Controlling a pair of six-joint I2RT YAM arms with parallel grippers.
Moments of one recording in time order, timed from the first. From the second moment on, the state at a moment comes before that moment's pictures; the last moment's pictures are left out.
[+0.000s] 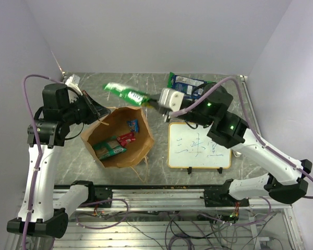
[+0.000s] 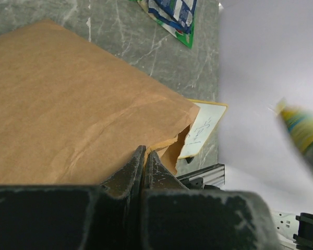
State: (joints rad) left arm -0.08 0.97 1.36 -0.90 0.44 -0.70; right arm 1.04 1.28 1.57 -0.22 -0.32 -0.64
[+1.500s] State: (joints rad) left arm -0.09 1.20 1.58 -0.99 0.34 -0.45; right arm 0.23 2.08 1.49 0.18 -0.20 -1.12
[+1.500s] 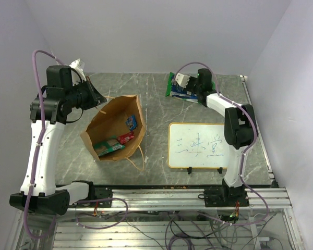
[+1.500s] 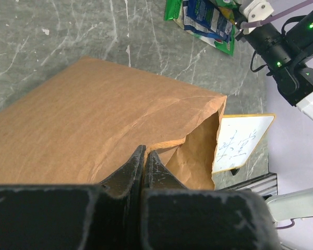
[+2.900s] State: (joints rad) left arm -0.09 1.09 1.49 -0.99 0.36 -0.54; right arm 0.32 1.87 1.31 0.15 -0.20 -0.82
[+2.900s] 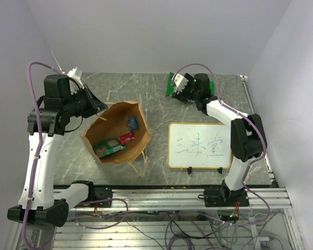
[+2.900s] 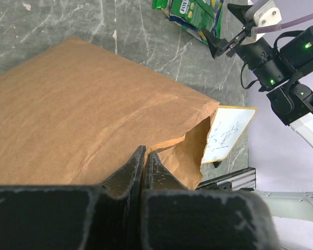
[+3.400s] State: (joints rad) left arm -0.09 1.07 1.47 -0.99 0.39 -0.58; right arm 0.32 1.84 1.24 0.14 -0.17 -0.69
